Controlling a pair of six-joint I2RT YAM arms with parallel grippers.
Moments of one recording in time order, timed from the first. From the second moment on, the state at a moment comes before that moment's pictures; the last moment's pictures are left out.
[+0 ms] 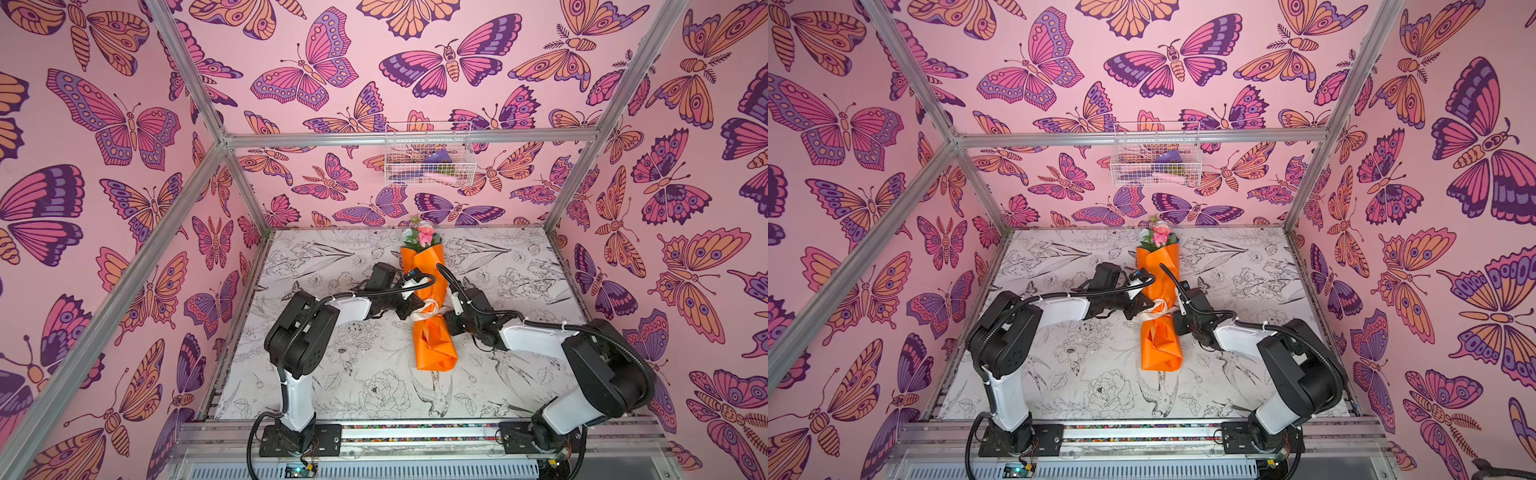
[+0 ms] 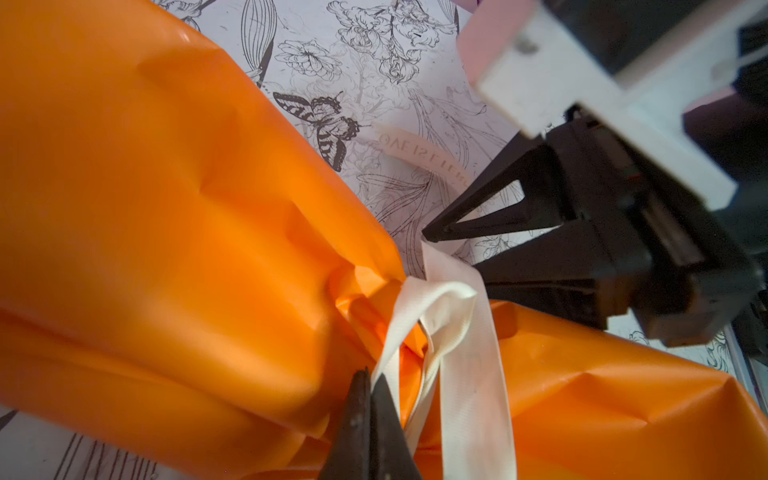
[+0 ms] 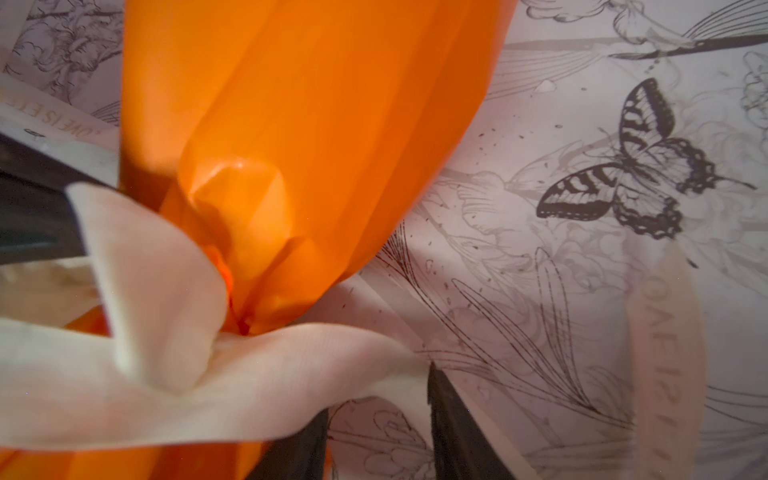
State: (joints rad) left arm -0.54 1.92 1.08 0.11 0.66 0.20; right arm 0.56 1.60 0.67 0.10 0.05 0.22
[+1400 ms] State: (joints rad) left arm -0.56 1.87 1.06 0.11 0.57 0.13; right arm 0.67 1.56 0.72 -0.06 -0.11 0.35
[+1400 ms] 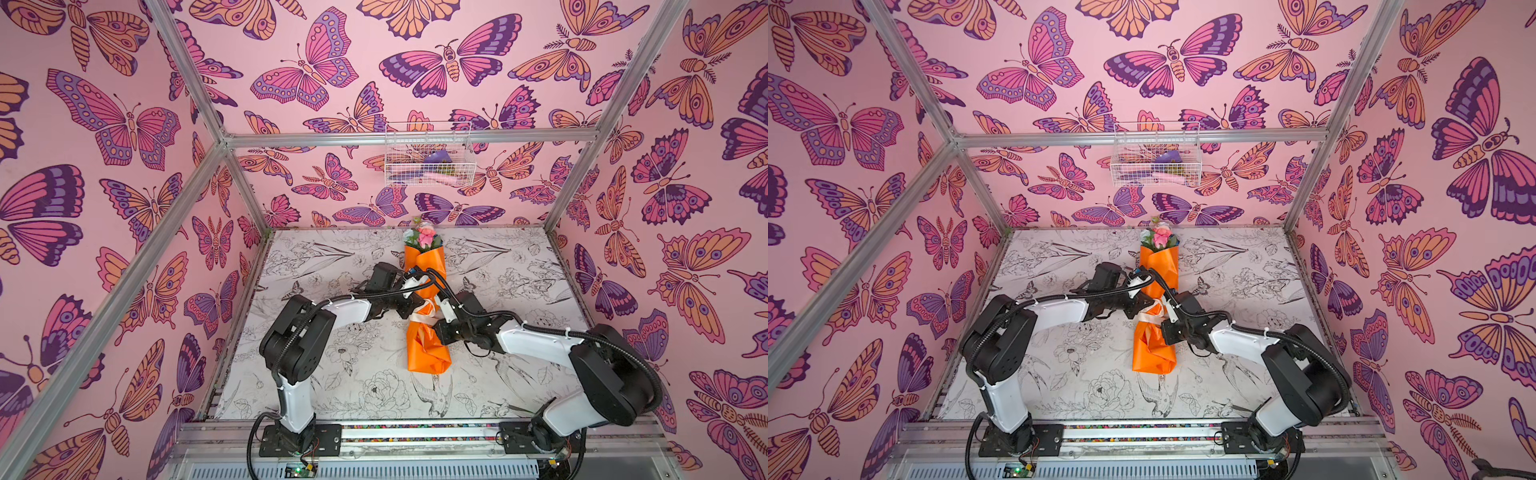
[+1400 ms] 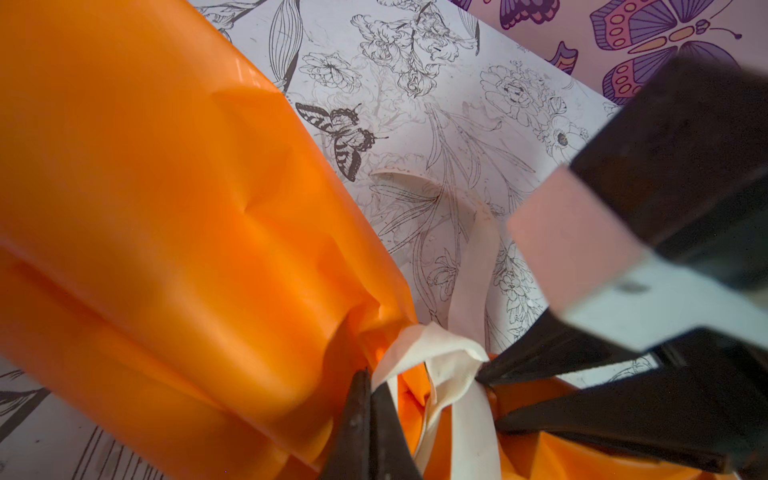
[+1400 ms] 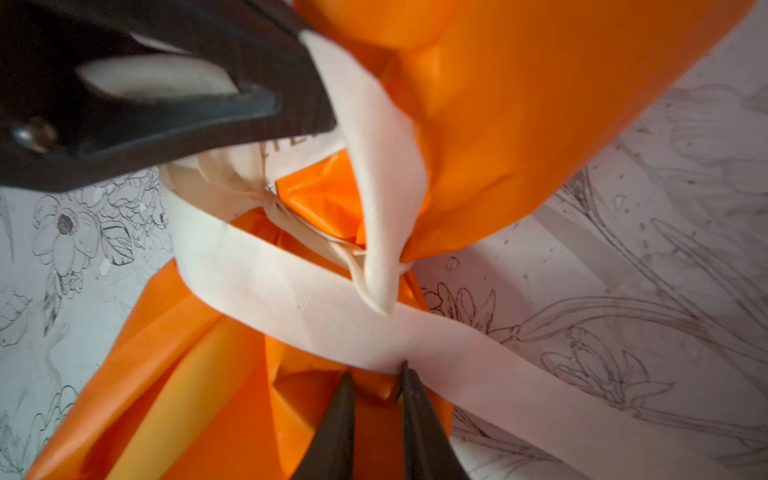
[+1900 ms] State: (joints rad) left arm -0.56 1.87 1.02 0.13 0.55 0.12; right arm 0.72 1.43 0.76 -0.21 0.03 0.36
